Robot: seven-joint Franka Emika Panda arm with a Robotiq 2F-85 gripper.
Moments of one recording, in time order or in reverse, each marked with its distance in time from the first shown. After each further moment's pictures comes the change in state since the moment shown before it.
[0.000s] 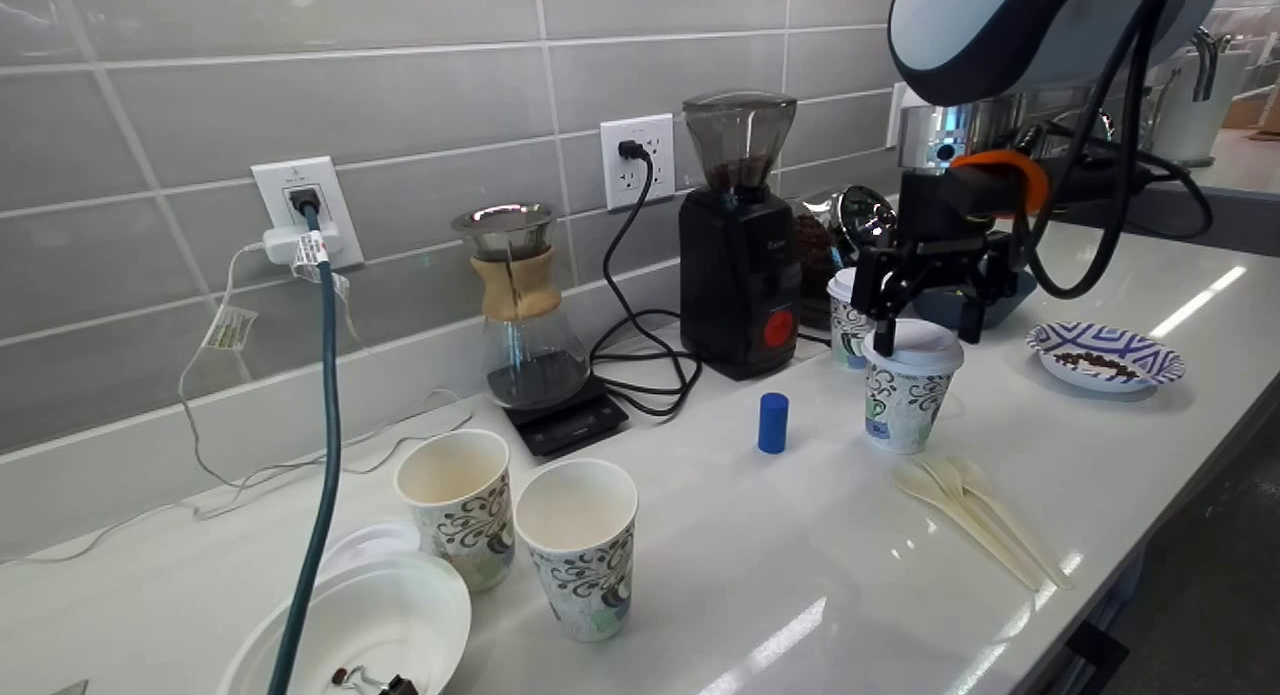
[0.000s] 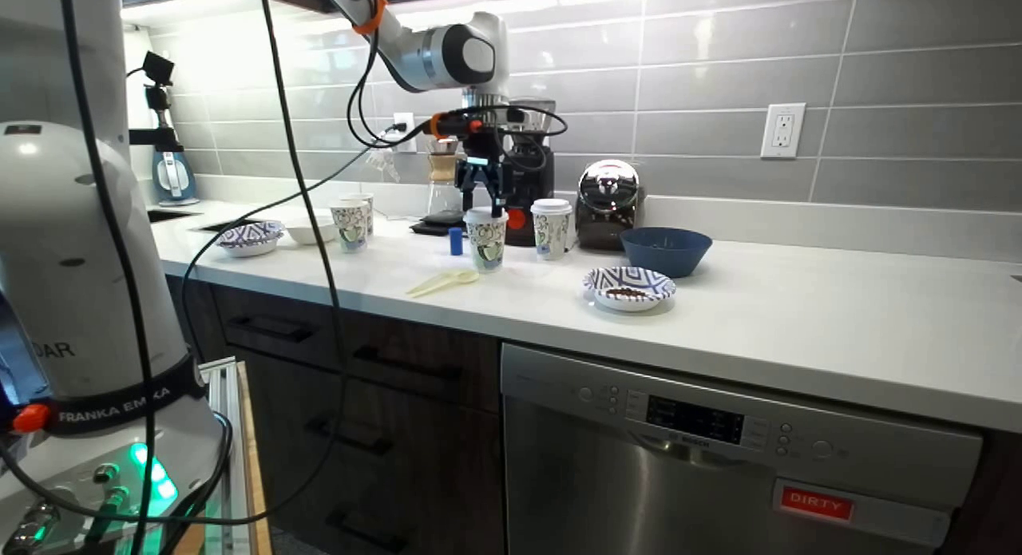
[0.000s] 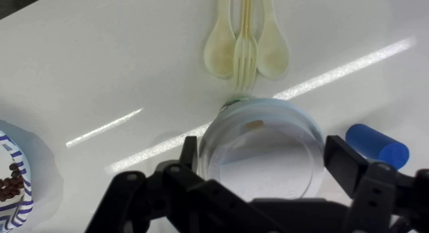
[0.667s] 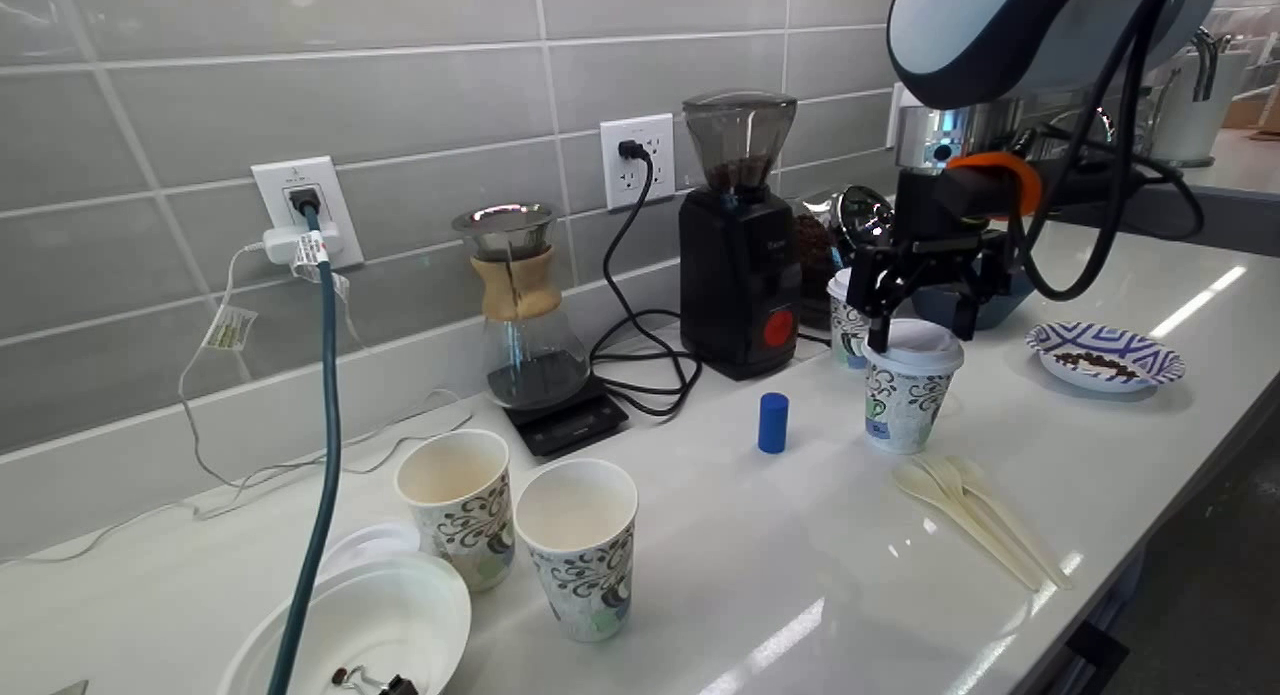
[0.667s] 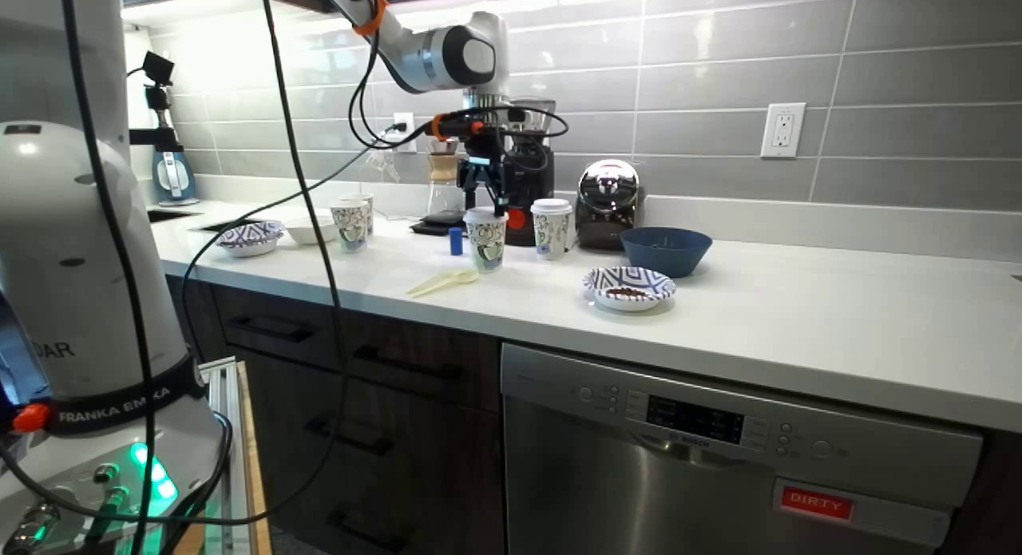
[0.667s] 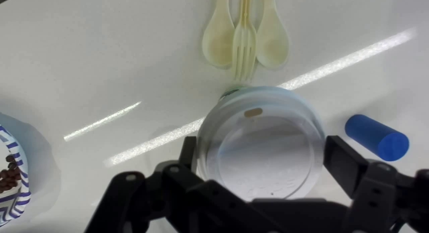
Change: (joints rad) arm 0.000 0.005 0.000 0.000 0.000 0.032 0.000
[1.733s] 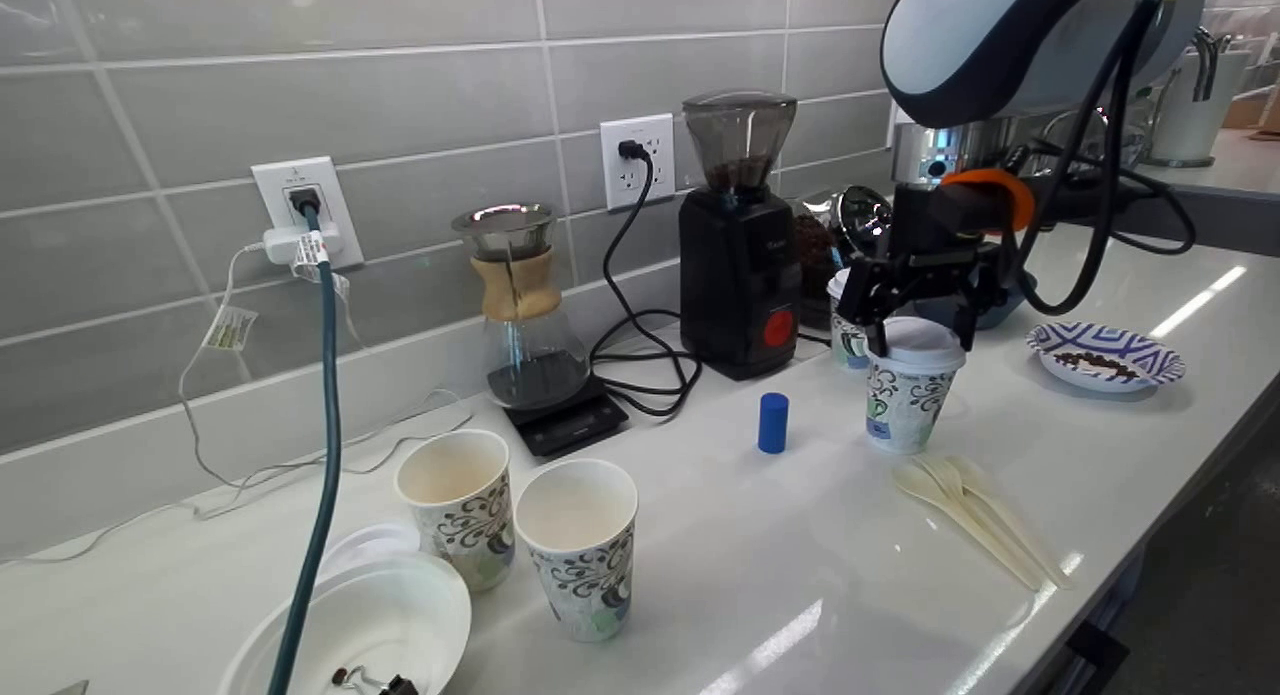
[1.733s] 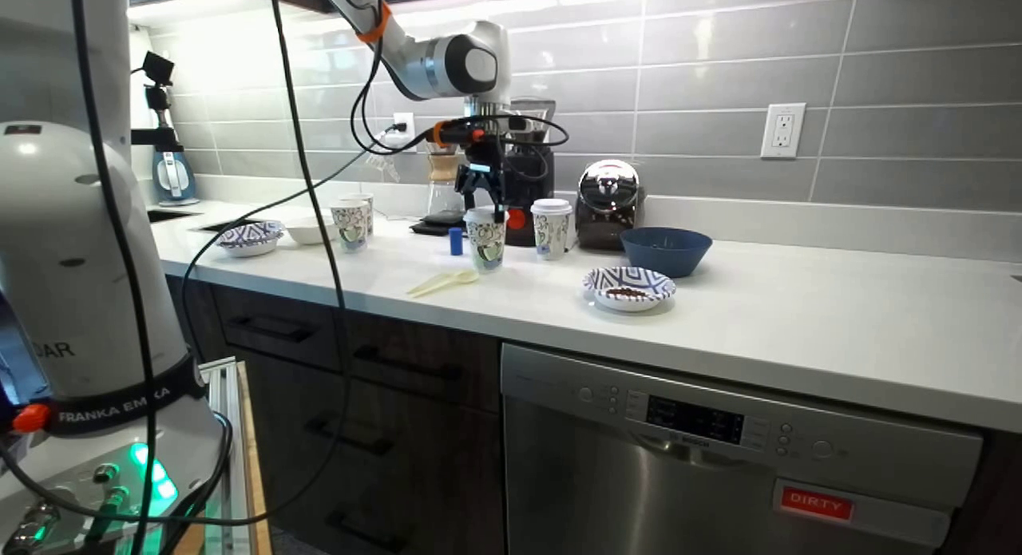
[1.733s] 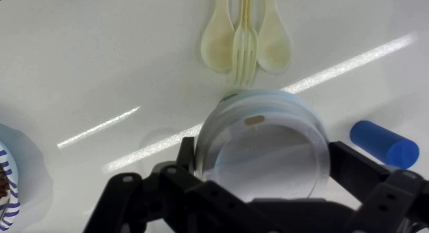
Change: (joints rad) arm 0.001 0.025 0.000 0.002 0.000 0.003 0.001
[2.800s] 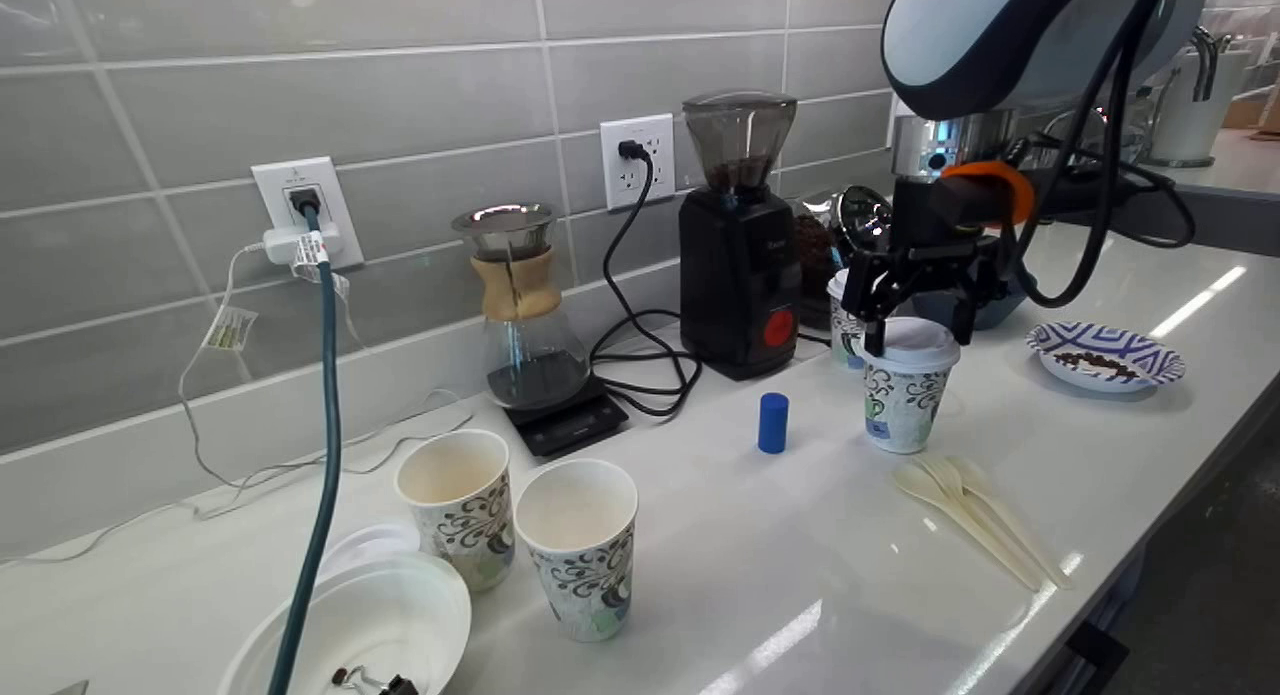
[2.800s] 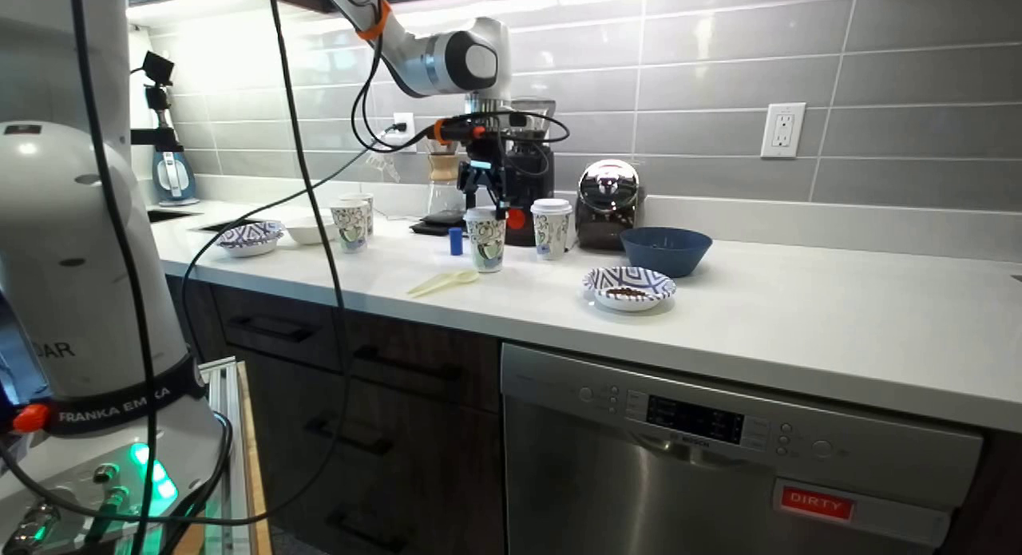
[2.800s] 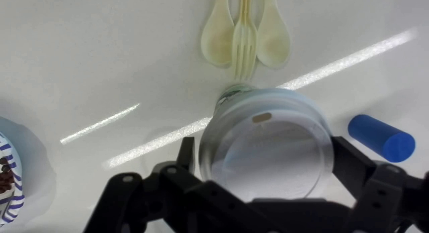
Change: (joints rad) arm 0.000 -0.005 0.000 0.007 0.000 0.000 0.001
